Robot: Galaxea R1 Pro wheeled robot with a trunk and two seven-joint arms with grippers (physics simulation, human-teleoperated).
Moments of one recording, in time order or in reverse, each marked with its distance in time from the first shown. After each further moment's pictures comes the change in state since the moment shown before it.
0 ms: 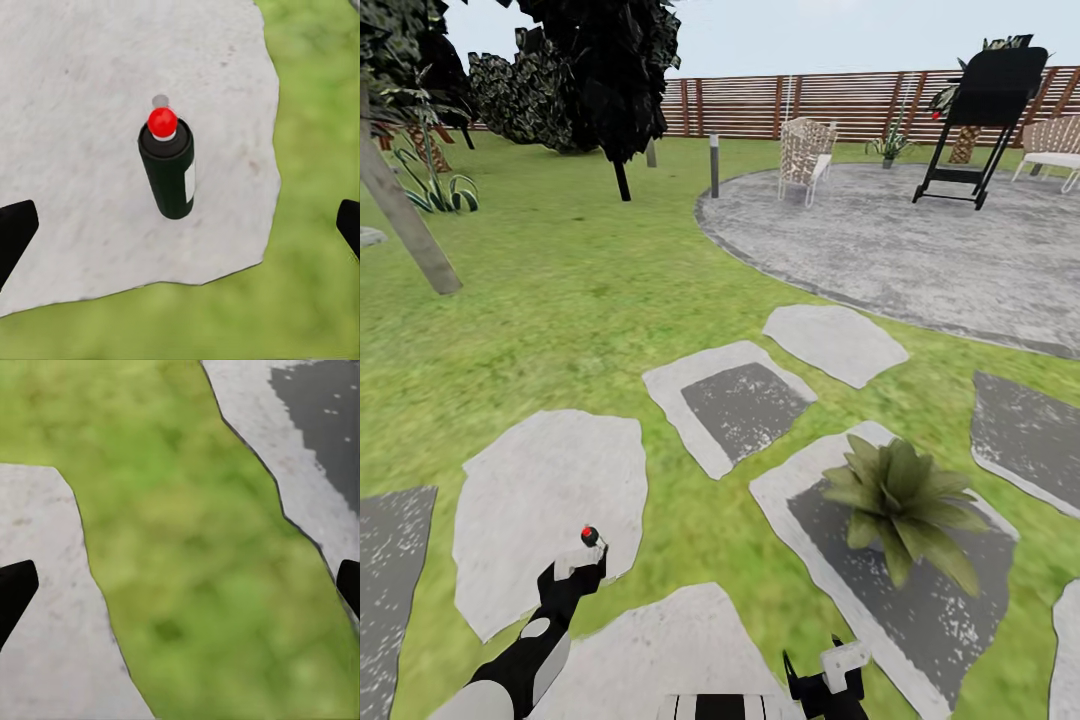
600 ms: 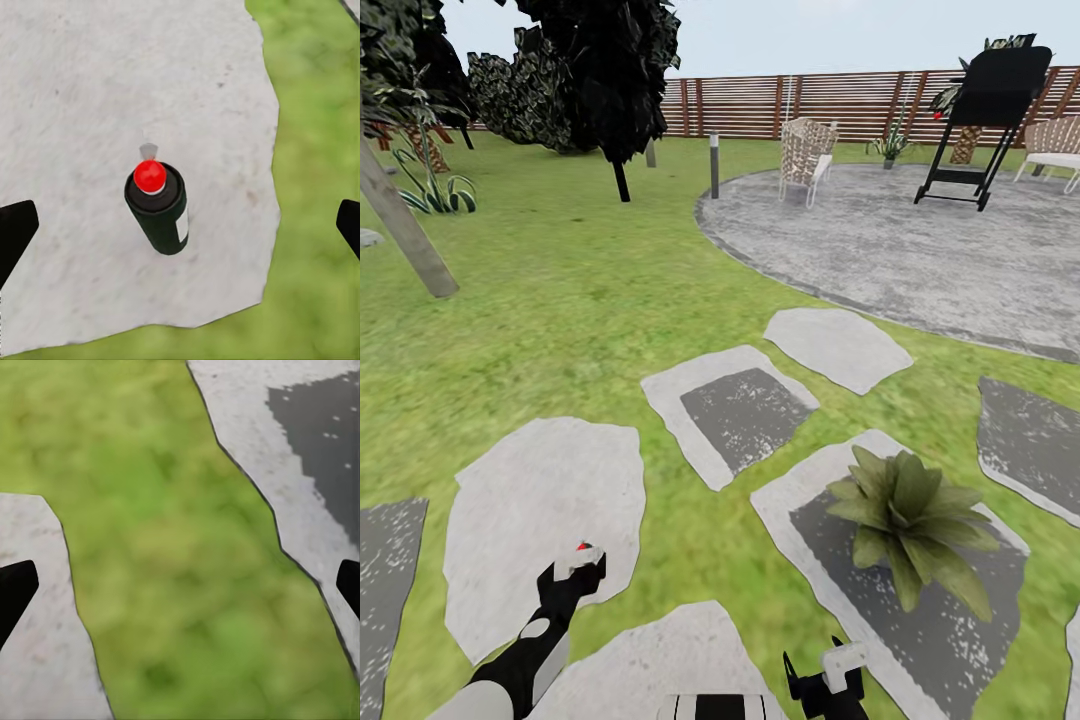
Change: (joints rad) left arm 0.001 0.001 0.000 0.002 0.000 0.000 -0.001; right arm 0.000 0.000 0.000 0.000 0.000 0.000 0.000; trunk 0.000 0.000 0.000
